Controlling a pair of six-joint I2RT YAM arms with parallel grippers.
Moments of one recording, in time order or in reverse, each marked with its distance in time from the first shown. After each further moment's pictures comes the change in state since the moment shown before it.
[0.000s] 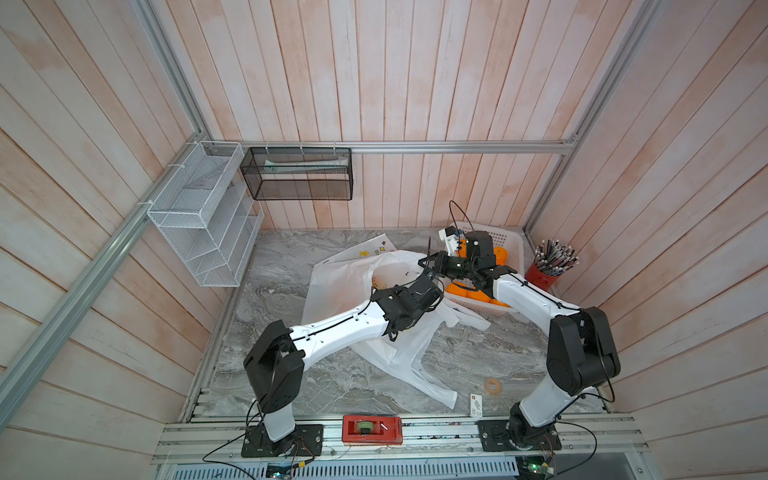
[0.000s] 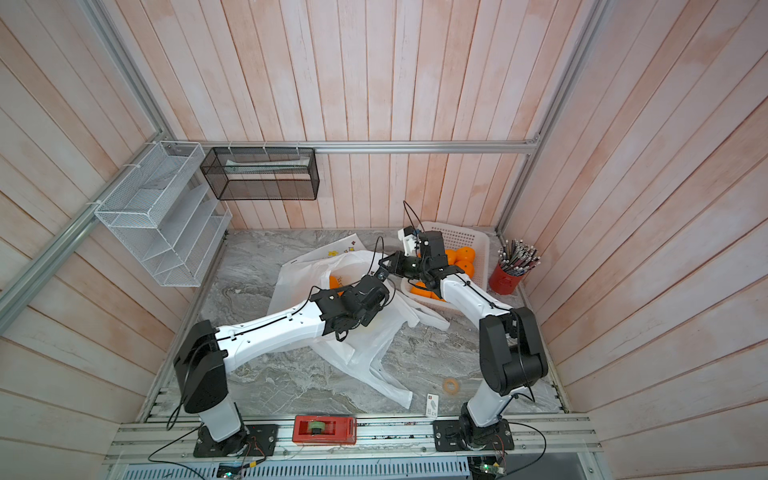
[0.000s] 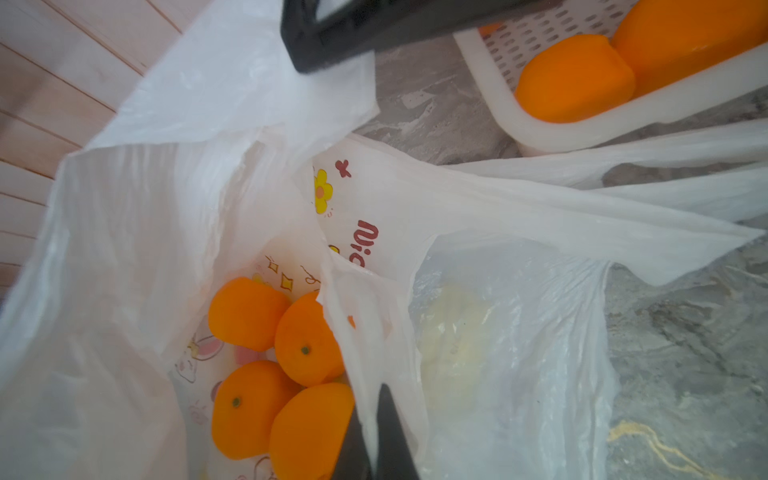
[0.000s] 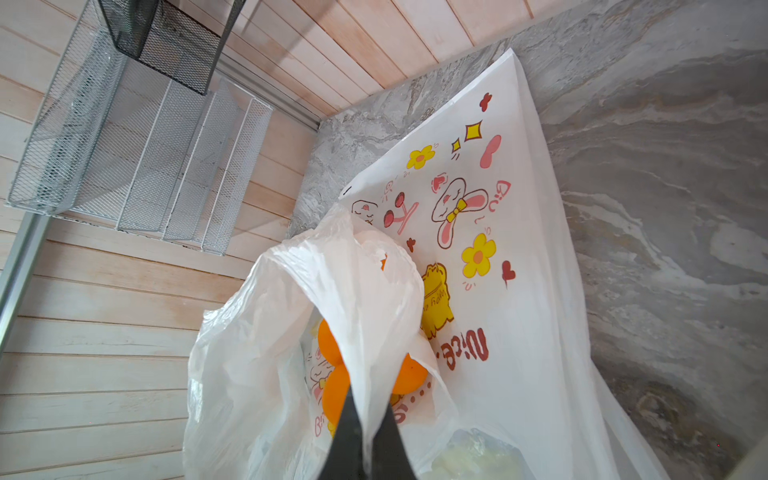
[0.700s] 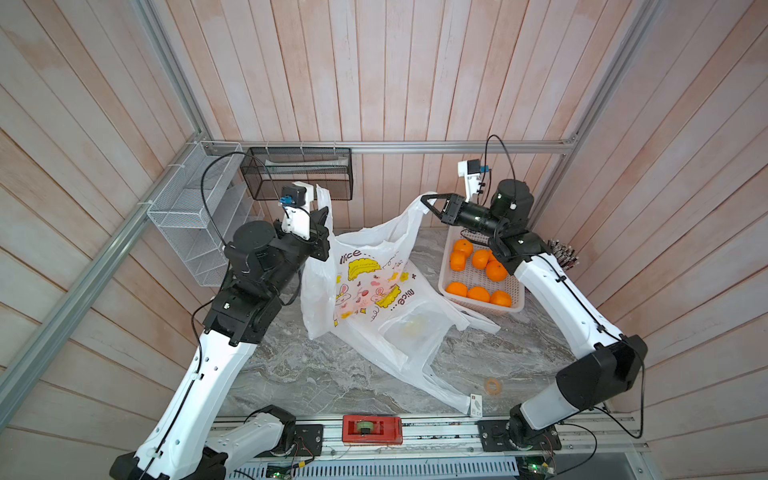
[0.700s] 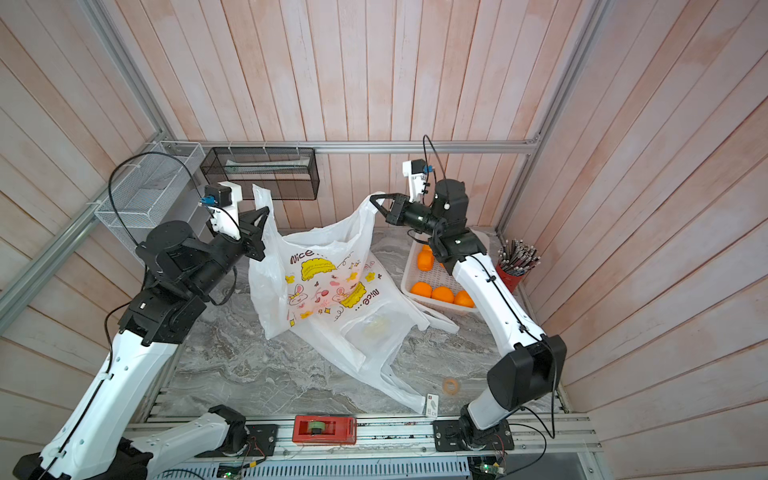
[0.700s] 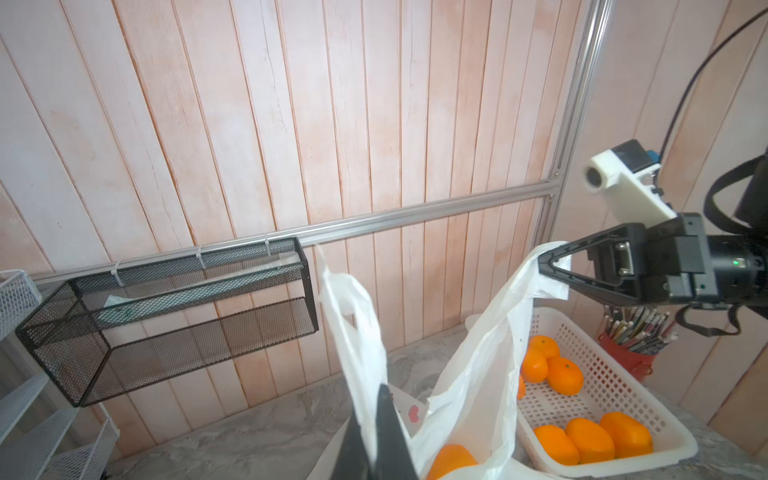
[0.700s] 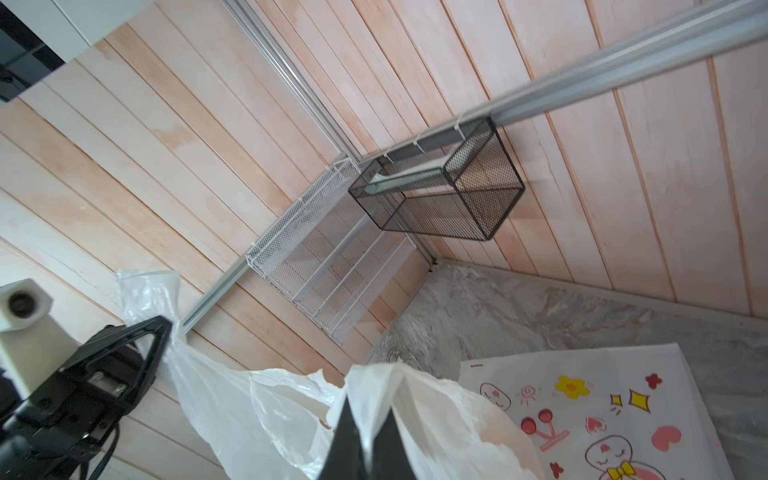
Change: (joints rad) left arm 0.608 -0.608 0.058 0.274 0.597 0.121; right arm 0.042 -0.129 0.469 -0.026 0.012 0.051
